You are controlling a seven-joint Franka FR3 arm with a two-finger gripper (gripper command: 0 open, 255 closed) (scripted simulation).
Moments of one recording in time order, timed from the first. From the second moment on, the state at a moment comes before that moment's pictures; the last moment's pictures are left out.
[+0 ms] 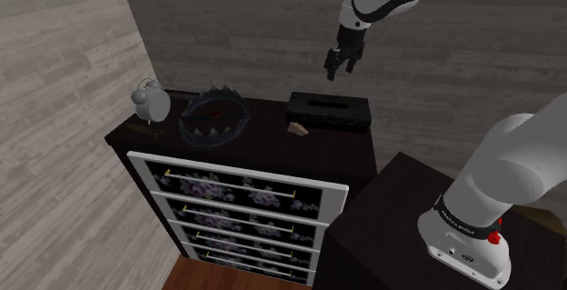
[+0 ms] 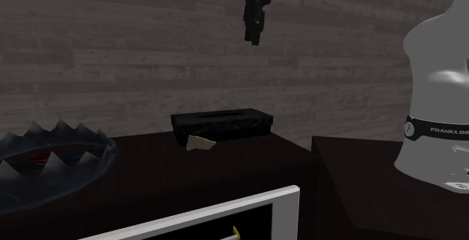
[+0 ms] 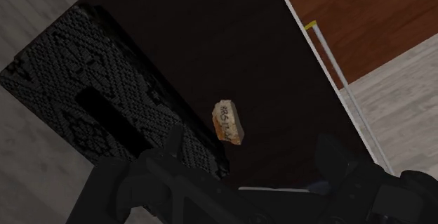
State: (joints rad) arm -0.01 -0.37 -0.07 -2.33 -0.04 2.08 0.02
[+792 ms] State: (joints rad) arm 0.00 0.08 -0.11 -2.17 0.09 2.29 -0.14
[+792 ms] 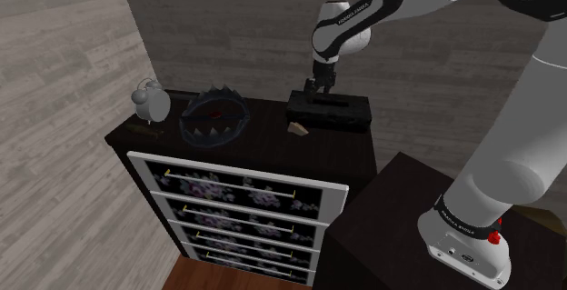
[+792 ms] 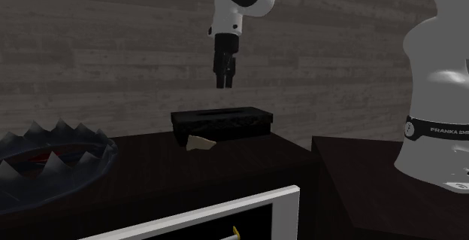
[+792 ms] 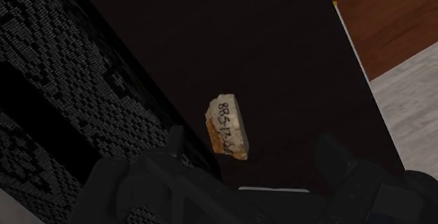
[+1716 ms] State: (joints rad) arm -0.05 0.58 -0.06 -1.83 0.22 2.34 -0.28
